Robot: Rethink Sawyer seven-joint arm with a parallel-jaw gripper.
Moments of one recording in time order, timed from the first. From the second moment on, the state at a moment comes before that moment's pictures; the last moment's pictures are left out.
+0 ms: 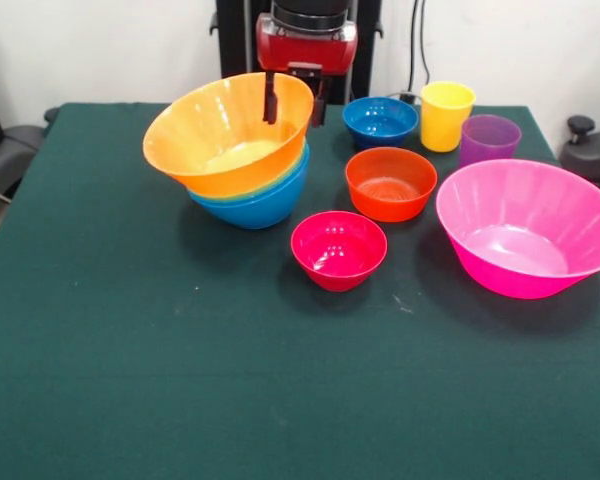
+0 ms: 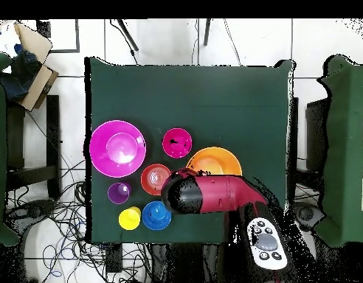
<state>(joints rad) -0.37 -0.80 0.11 1.93 -0.37 0.39 1.77</state>
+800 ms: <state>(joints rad) -0.47 -0.95 0.13 2.01 -0.27 0.42 1.77</state>
